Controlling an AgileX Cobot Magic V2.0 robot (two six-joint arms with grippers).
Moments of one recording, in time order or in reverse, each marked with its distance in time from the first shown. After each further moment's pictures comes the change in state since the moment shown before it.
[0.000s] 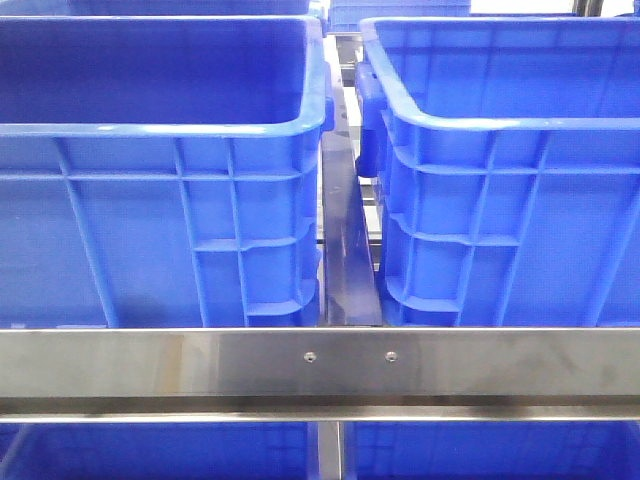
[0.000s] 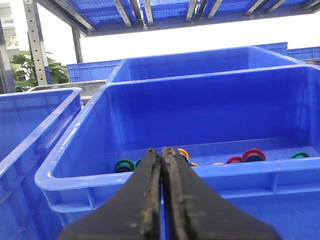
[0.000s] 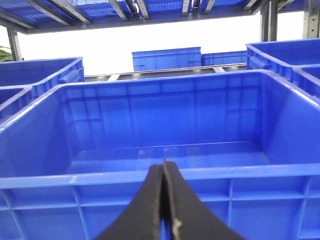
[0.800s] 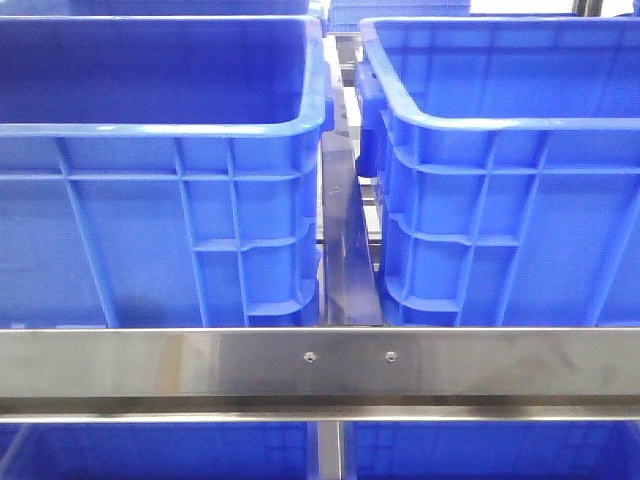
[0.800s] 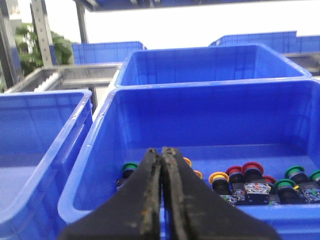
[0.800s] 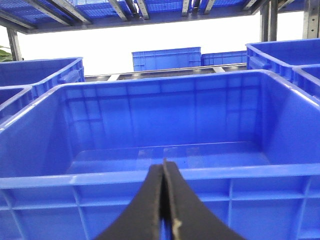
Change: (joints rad) left arm 0.000 0.154 -0.383 -0.038 0.376 0.000; right arm 0.000 0.000 0.000 0.000 0.000 0.000
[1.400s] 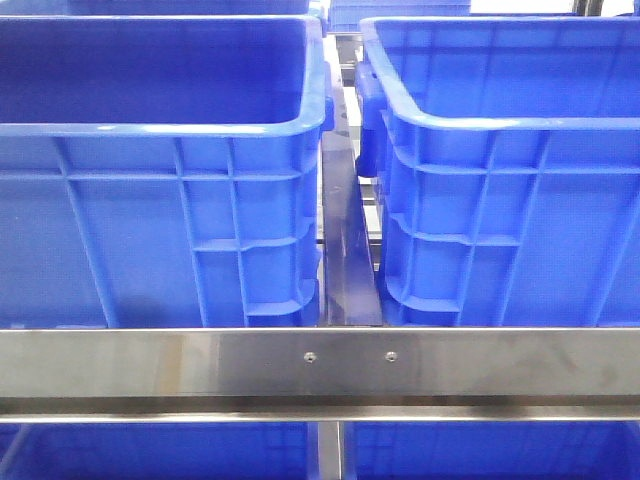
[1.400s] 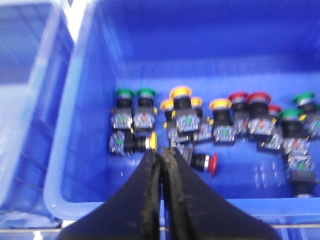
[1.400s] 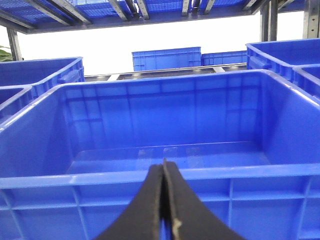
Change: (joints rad) left arm 0.000 0.647 -0.527 -0.039 0.434 0.043; right arm 0.000 0.000 0.000 0.000 0.000 0.000
